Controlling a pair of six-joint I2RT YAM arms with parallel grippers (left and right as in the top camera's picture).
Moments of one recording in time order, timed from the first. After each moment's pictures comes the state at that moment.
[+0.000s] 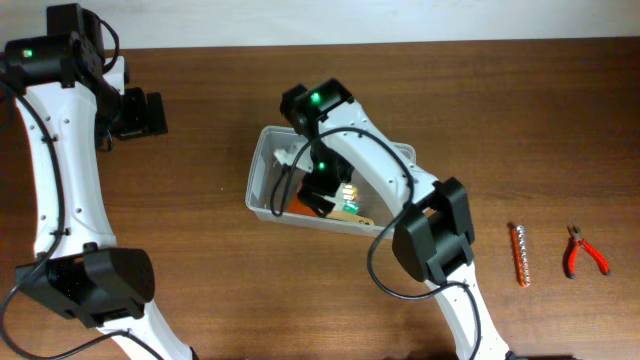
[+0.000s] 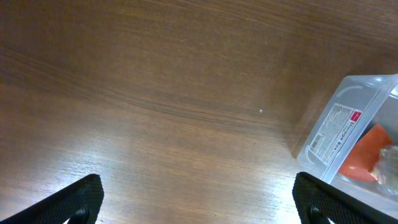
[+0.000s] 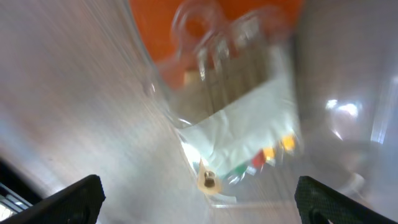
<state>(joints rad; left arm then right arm) 0.17 1.98 2.24 -1.61 -0.04 -0.04 0.61 2.39 2.32 -1.65 -0.07 -0.48</state>
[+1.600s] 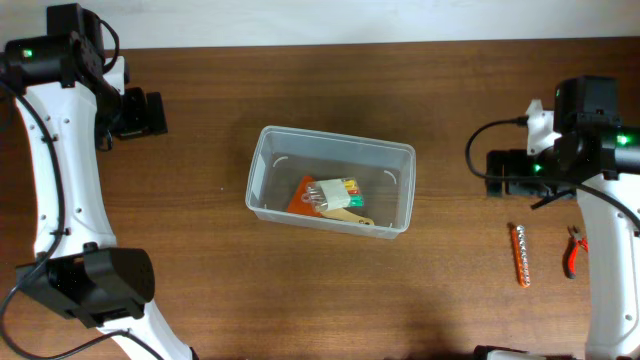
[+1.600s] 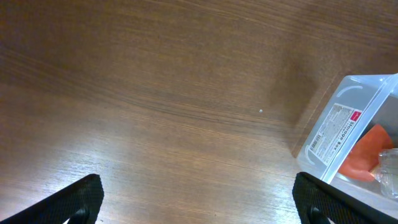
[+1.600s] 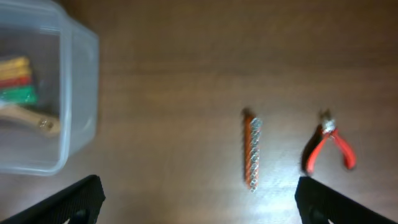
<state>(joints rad) 0.17 1.98 2.24 -1.61 -0.04 -0.04 -0.15 1.46 1.55 -1.34 0.01 -0.08</state>
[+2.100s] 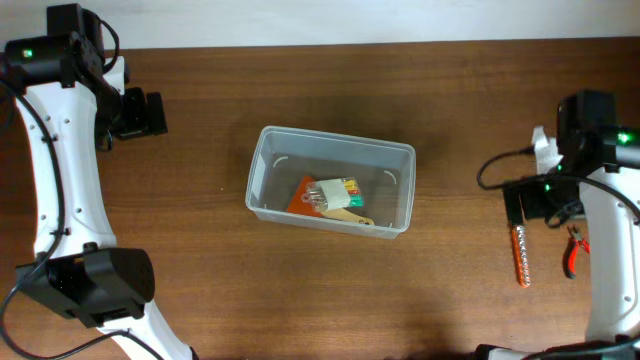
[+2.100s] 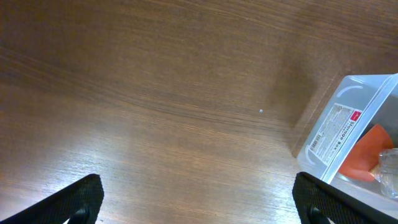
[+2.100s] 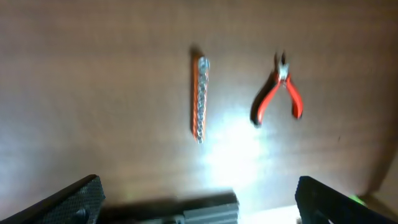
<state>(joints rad) 0.17 1.98 2.24 -1.61 -0.04 -0.04 -0.24 1.49 1.47 -1.47 0.19 -0.24</state>
